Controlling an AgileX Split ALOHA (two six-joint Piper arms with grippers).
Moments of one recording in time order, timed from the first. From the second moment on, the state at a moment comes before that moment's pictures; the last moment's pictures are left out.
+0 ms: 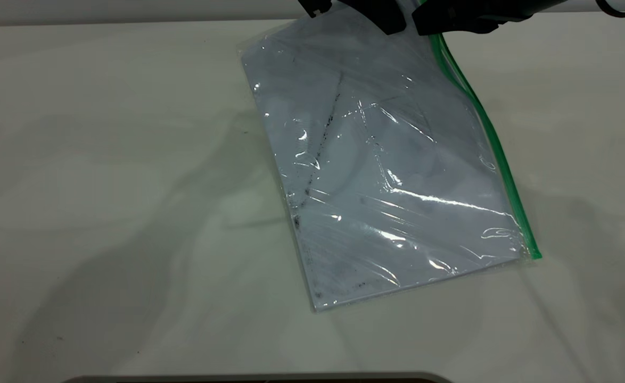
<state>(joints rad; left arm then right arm) -0.52 2.53 -2.25 -0.66 1.05 1.78 0.22 1.94 -0.94 1.77 0.49 -2.12</state>
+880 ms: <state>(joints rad) -0.45 2.52 -2.25 -0.77 1.10 1.76 0.22 1.94 -0.94 1.78 0.48 -2.12</state>
